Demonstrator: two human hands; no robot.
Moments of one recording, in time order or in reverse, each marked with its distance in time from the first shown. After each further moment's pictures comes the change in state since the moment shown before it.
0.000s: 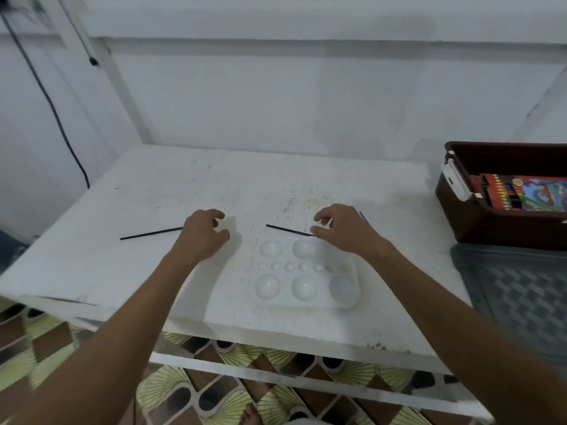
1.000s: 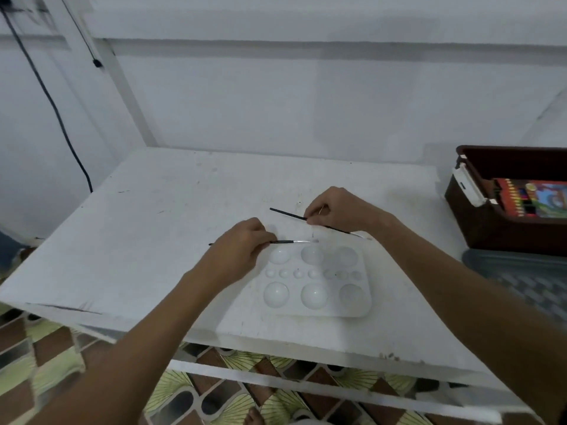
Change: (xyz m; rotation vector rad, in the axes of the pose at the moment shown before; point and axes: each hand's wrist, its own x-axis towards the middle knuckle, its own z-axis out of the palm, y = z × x) left_hand -0.020 0.021 0.014 0.091 0.025 0.751; right_hand 0.042 -0.028 -0.024 0.011 -0.214 -0.186
